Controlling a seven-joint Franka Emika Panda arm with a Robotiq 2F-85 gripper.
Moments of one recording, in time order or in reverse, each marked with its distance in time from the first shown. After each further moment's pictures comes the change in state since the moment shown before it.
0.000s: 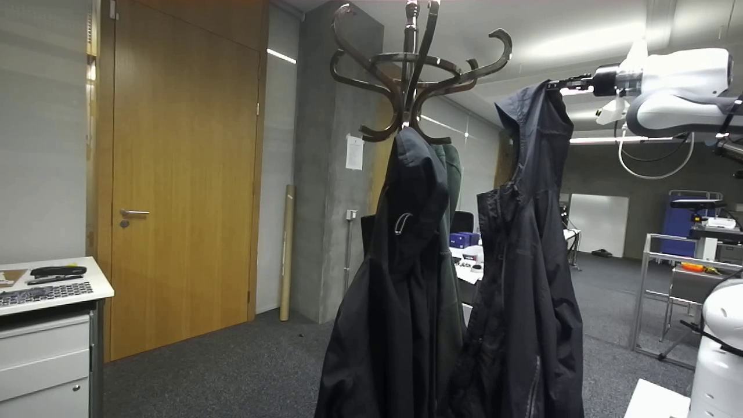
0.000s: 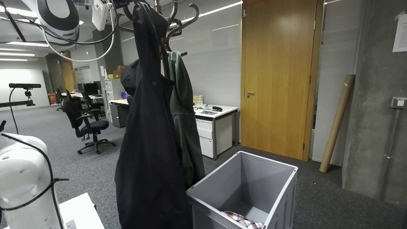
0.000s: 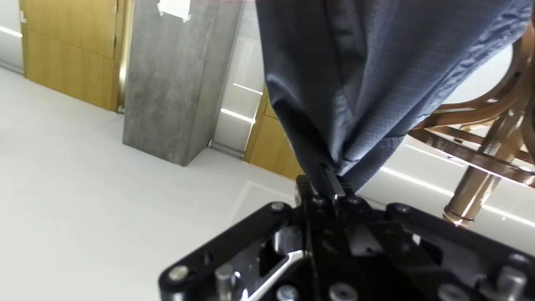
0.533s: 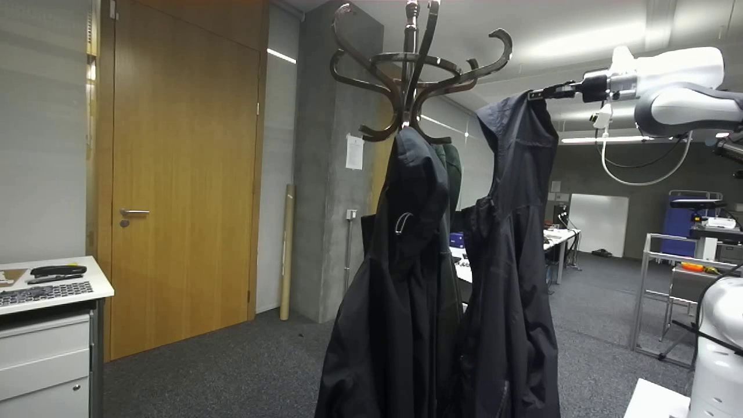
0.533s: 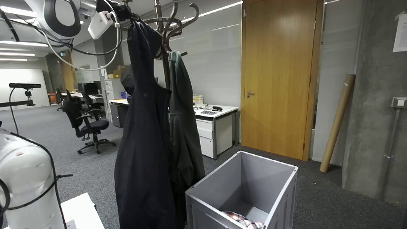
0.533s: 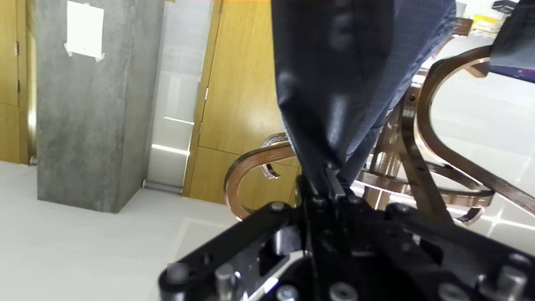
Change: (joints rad) arm 0.217 0.009 -0.009 -0.013 0.058 -0.126 -0.001
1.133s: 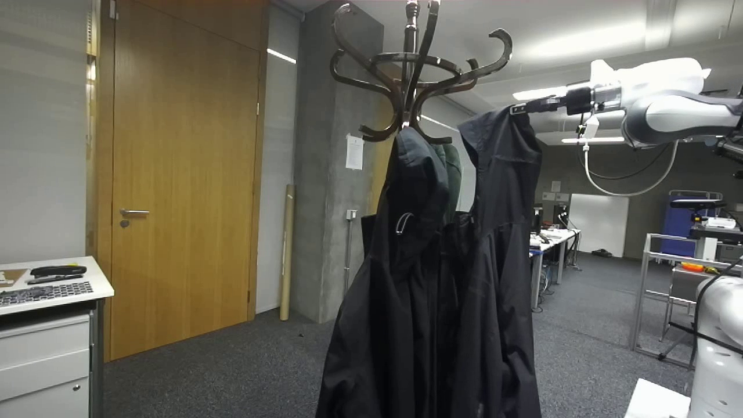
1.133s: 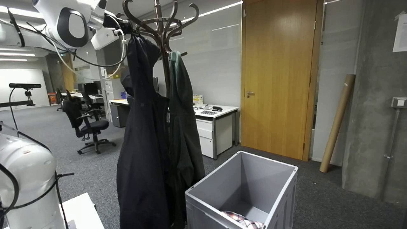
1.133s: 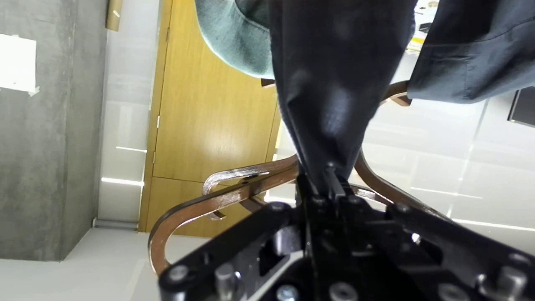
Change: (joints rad) arm 0.123 0.056 0.001 -0.036 0.046 0.000 0.000
